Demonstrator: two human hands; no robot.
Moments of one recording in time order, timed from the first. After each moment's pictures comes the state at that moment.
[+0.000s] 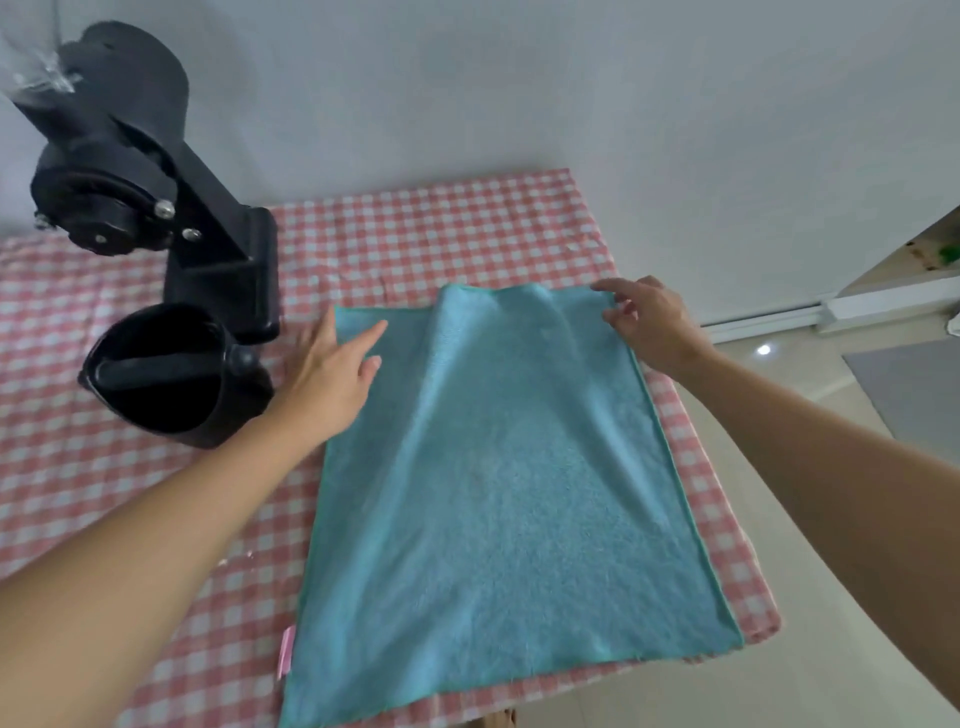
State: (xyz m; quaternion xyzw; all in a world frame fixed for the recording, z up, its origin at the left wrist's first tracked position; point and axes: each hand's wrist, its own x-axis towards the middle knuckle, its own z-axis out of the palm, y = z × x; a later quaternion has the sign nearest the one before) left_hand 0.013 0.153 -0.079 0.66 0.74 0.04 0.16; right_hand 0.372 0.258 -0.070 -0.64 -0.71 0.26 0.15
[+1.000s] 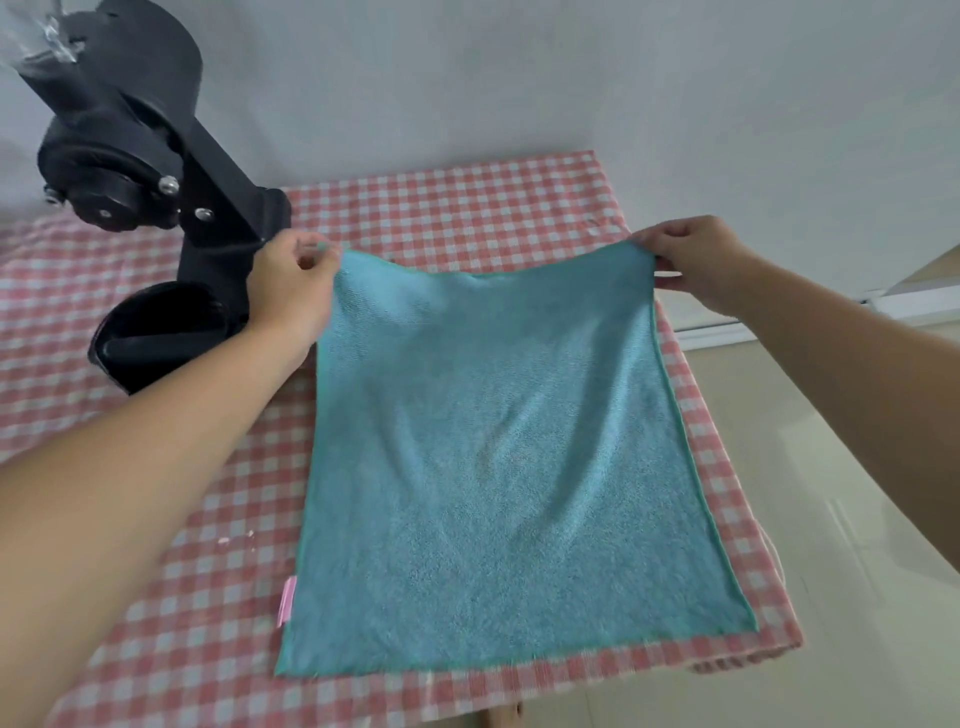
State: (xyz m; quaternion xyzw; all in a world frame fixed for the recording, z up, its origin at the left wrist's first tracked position) left_hand -0.003 0.198 -0.050 0.40 0.79 0.42 0.20; right_hand 0.382 0.315 -0.048 -0.62 -0.53 0.52 0.27
